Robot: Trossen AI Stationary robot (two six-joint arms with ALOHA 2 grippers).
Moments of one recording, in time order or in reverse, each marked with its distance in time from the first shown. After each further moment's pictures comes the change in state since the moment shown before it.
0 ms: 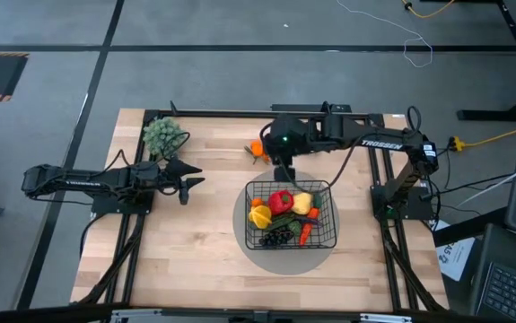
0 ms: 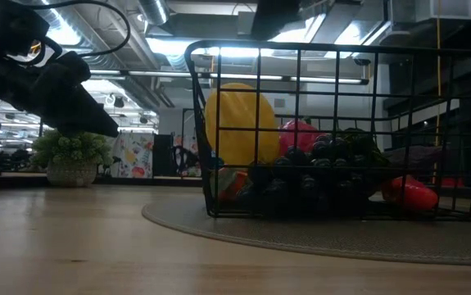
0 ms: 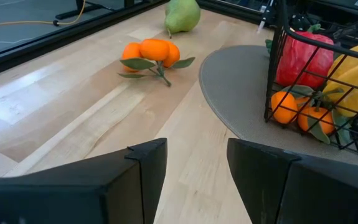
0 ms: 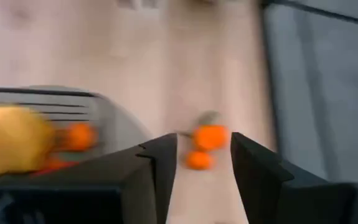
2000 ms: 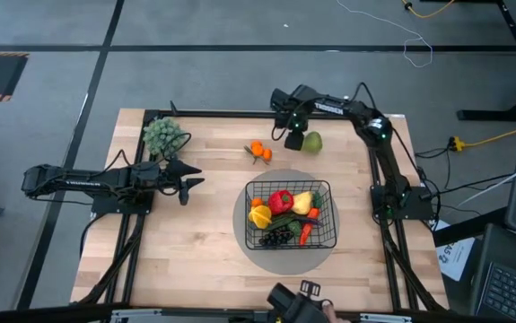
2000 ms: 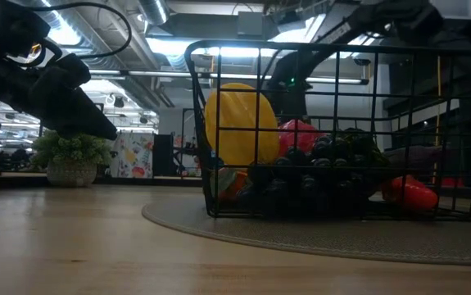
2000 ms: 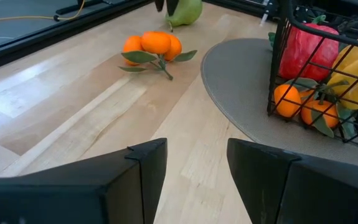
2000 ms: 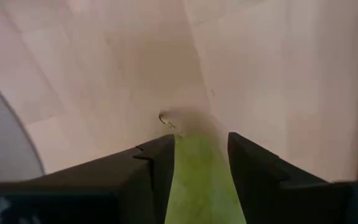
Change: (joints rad) left arm 0.000 0.000 0.000 -0.030 0.000 -0.002; right arm -0.534 0.490 0.000 -0.249 -0.159 -0.106
